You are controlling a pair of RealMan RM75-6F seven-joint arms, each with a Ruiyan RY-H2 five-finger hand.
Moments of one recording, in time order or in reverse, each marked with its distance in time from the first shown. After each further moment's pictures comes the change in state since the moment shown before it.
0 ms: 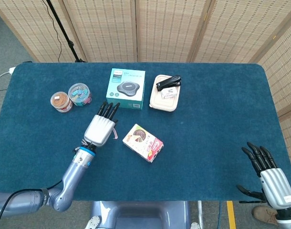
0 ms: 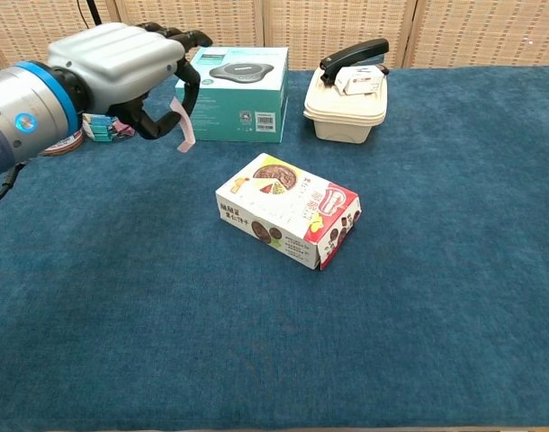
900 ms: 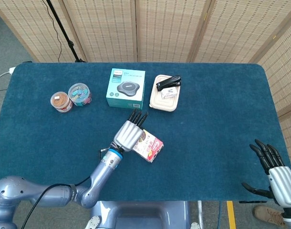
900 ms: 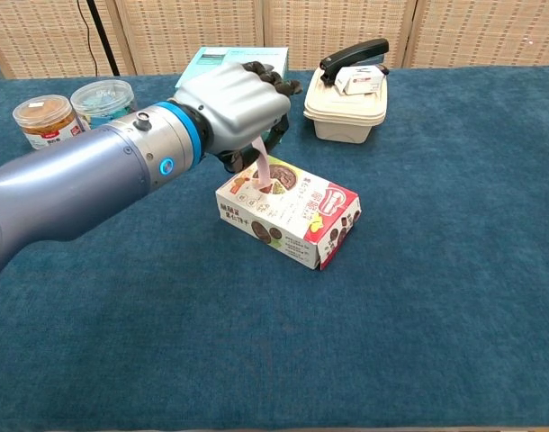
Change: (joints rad) left arm -0.203 -0.216 -0.006 0.152 -0.159 -0.066 0.283; right arm 0.003 0.029 0.012 0.018 0.033 0.005 0.096
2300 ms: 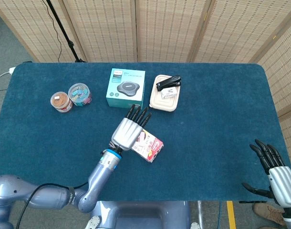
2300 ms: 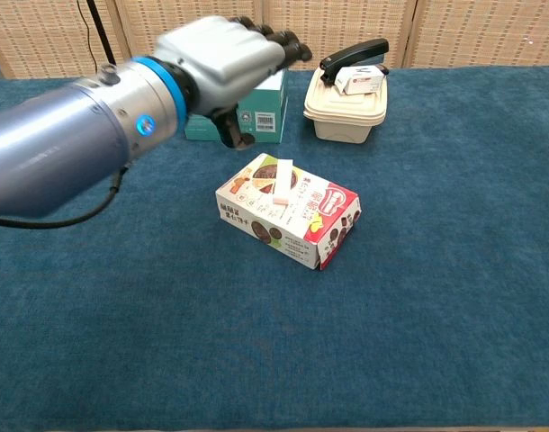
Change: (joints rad) left arm 0.017 0.081 -0.024 -0.165 0.013 0.124 -0.055; right arm 0.000 -0.001 0.003 0.002 0.005 -0.006 -0.005
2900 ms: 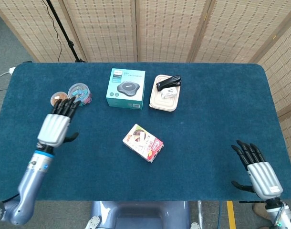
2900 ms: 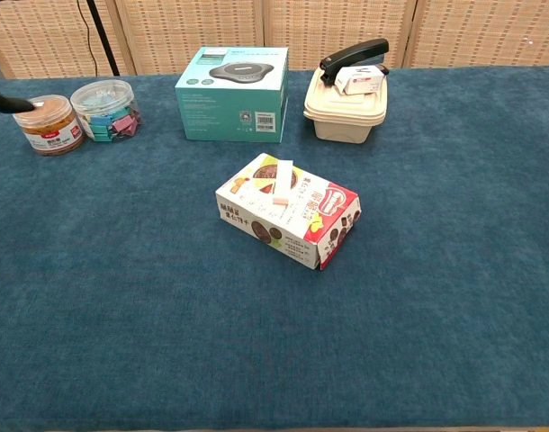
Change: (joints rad) left arm 0.392 0.527 0.134 -0.211 0.199 0.085 -0.659; right arm 0.071 -0.076 0.012 -0.011 0.042 -0.174 -0.253
